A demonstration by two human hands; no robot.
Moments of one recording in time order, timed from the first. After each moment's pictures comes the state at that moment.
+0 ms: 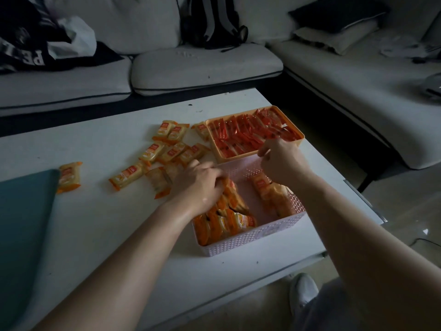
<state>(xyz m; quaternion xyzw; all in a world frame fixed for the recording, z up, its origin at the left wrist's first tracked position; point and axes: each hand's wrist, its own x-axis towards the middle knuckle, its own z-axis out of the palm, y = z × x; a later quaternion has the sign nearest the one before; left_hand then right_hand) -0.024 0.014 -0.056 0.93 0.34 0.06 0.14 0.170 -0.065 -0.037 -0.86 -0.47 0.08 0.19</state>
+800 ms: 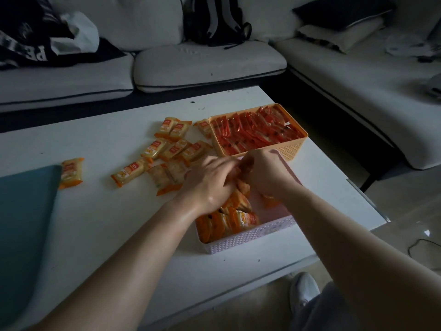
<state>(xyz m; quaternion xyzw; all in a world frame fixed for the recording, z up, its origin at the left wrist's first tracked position) -0.015 0.010 -0.061 0.93 0.28 0.12 0.19 0.139 -0.062 -0.049 -0.81 -0.51 0.15 0.23</state>
